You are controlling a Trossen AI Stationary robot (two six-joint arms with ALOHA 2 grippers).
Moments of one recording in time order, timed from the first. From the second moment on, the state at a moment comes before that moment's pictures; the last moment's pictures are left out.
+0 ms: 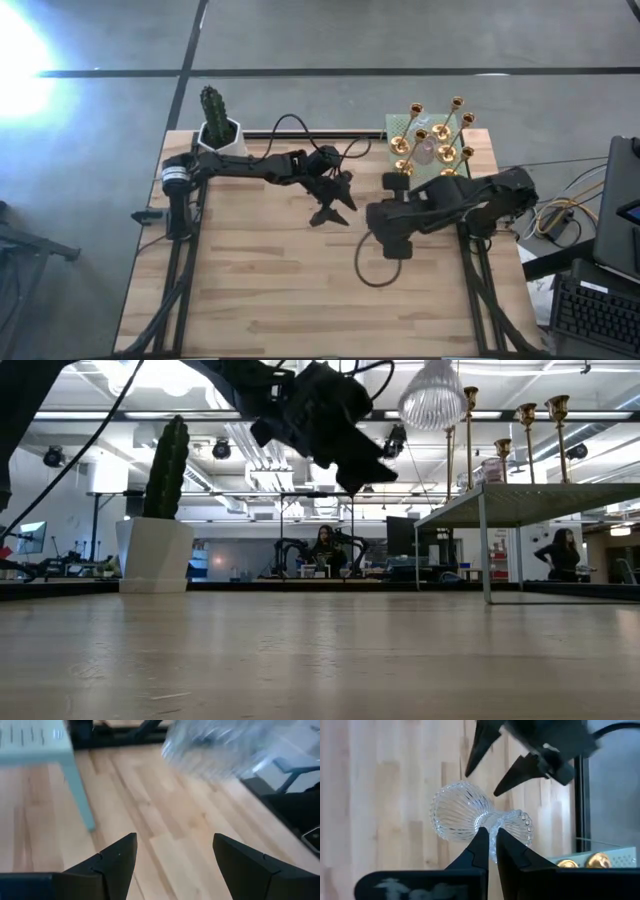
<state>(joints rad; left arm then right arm) 0.22 1.86 1.42 -0.18 0.69 0.27 0.32 1.70 1.99 -1.57 0.37 0.25</state>
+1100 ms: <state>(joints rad) 0.26 1.21 0.54 0.70 -0.05 0.20 0.27 1.21 1.40 -1.57 0.53 0.55</state>
